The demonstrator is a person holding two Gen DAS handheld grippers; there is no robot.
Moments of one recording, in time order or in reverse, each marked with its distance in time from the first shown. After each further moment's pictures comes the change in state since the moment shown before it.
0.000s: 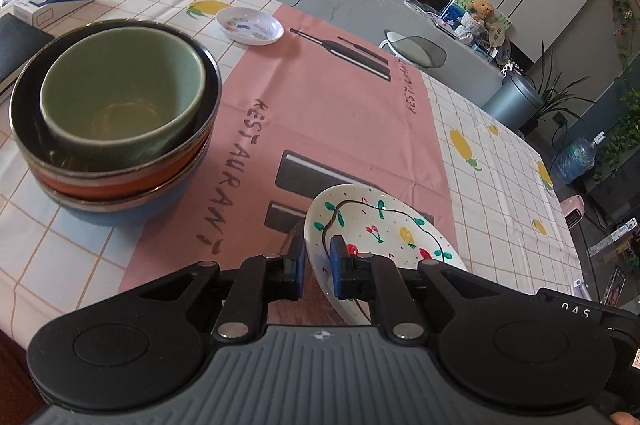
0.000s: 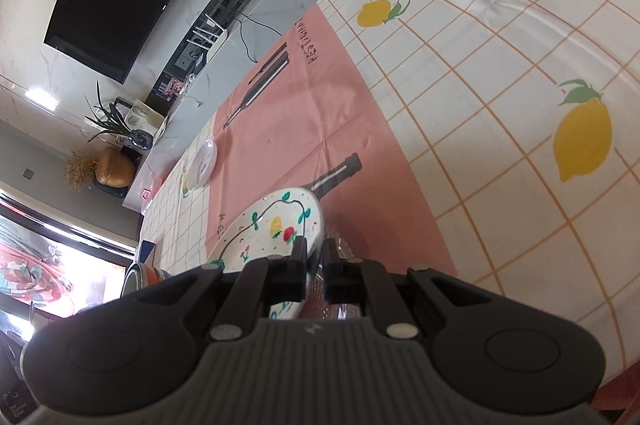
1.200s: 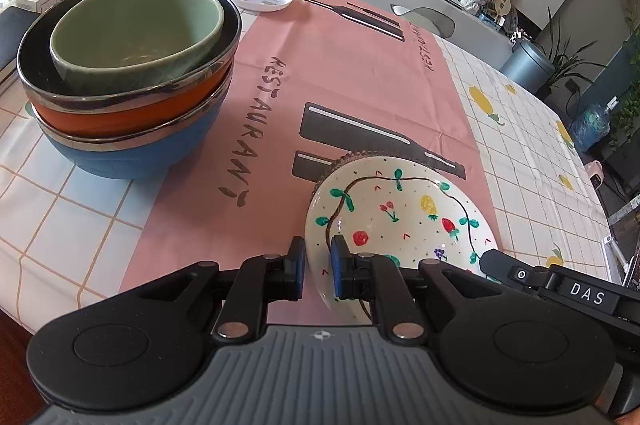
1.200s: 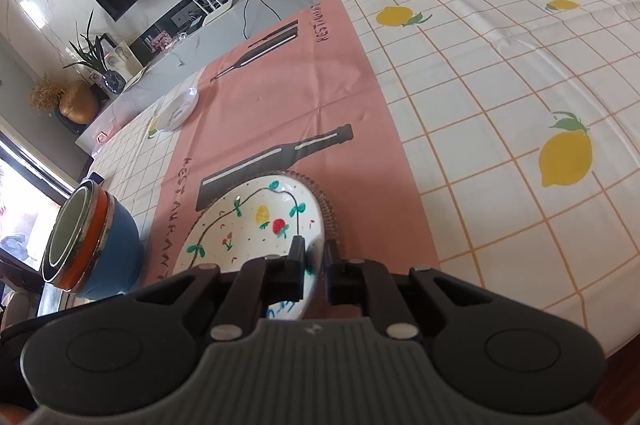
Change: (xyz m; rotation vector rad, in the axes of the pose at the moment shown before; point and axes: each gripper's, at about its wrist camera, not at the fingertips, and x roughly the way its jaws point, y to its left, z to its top) left arm 0.010 0.007 -0.030 0.083 0.037 0.054; right arm 0.005 0.024 -0.037 -0.285 -0.026 -0.176
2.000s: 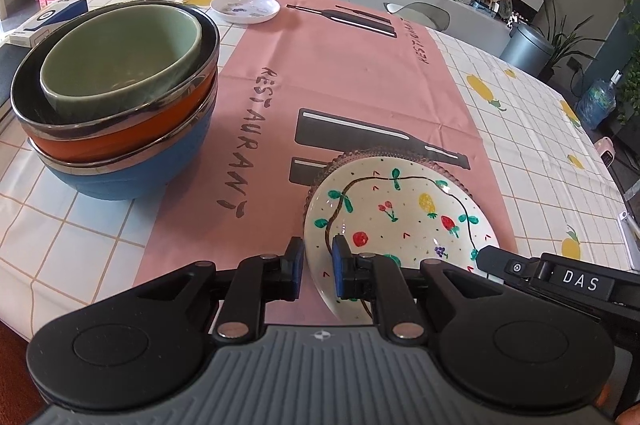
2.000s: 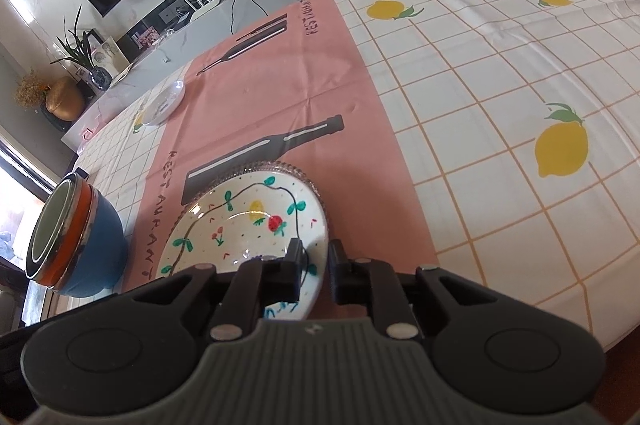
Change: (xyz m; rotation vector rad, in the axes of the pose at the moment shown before) left arm -0.001 -0.012 -0.001 0.090 -0.019 0.048; right arm 0.007 0.002 -0.006 0.015 0.009 -0.035
